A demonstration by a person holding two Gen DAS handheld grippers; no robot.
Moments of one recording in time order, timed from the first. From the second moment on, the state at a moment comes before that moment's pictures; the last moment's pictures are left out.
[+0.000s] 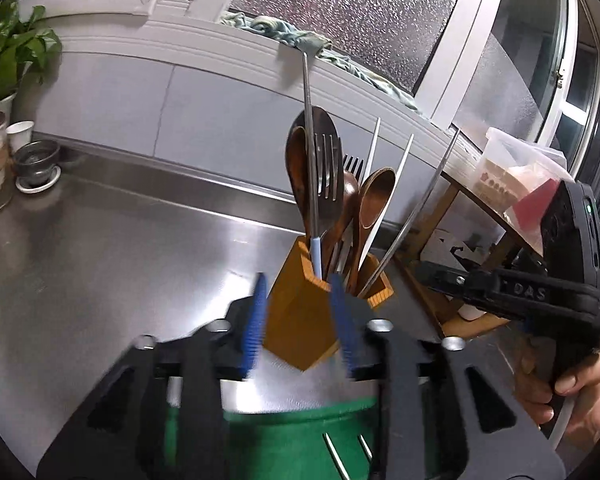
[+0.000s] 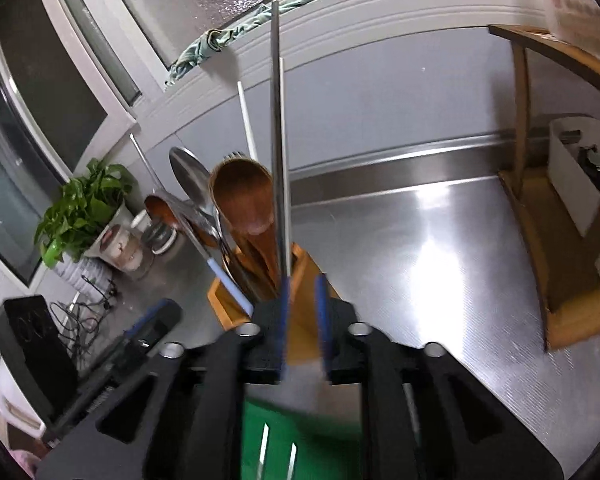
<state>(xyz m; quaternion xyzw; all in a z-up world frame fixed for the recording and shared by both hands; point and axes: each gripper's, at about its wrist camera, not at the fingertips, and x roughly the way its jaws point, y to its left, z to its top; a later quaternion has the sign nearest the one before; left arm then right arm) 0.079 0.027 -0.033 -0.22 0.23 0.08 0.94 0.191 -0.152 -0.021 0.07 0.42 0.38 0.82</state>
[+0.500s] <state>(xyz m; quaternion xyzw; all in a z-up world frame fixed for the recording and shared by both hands) 0.018 0.006 -0.029 -0.28 0.32 0.06 0.90 0.127 -0.204 -0.015 0.01 0.48 0.37 0.79</state>
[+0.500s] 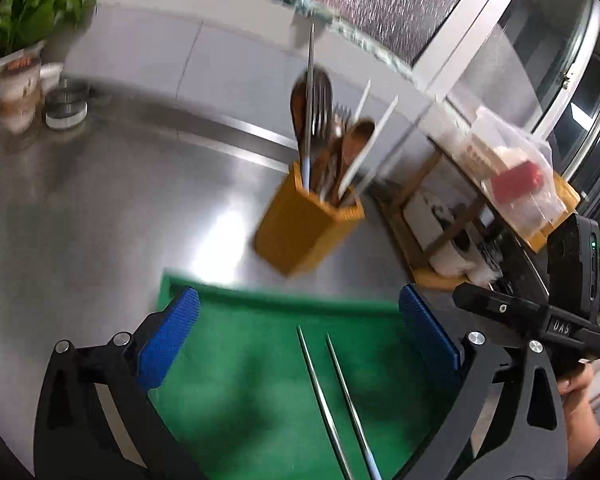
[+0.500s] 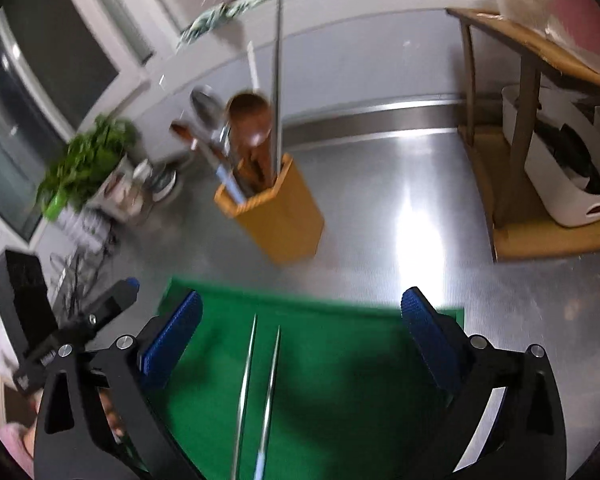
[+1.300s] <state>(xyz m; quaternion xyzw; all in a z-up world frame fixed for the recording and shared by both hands) 0.002 -0.037 -0.091 -0.33 0.53 0.03 0.78 0.042 -0.166 -0.094 -0.13 0.63 0.39 0.66</state>
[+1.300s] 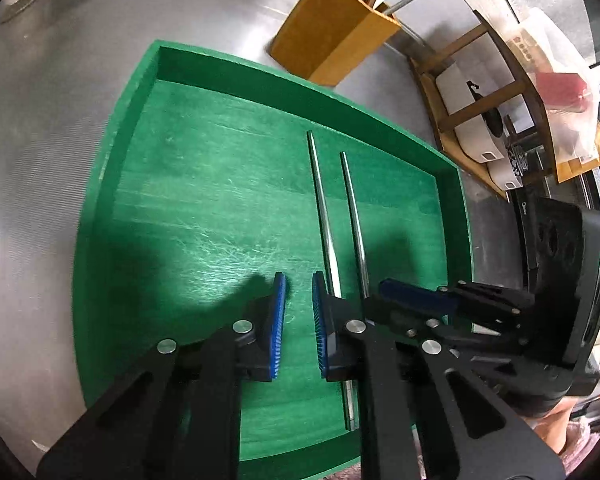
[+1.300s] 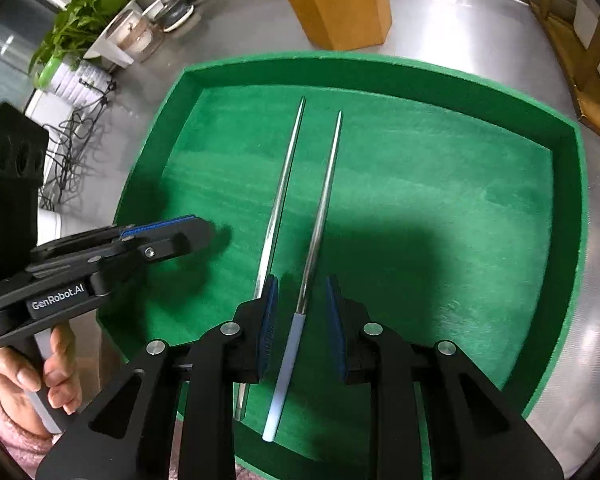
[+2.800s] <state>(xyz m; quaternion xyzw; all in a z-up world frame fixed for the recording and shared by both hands) 0.055 -0.068 -0.105 -0.27 0.65 0.07 0.71 0.067 -0.165 -0.096 -0.15 0.73 0.29 0.60</state>
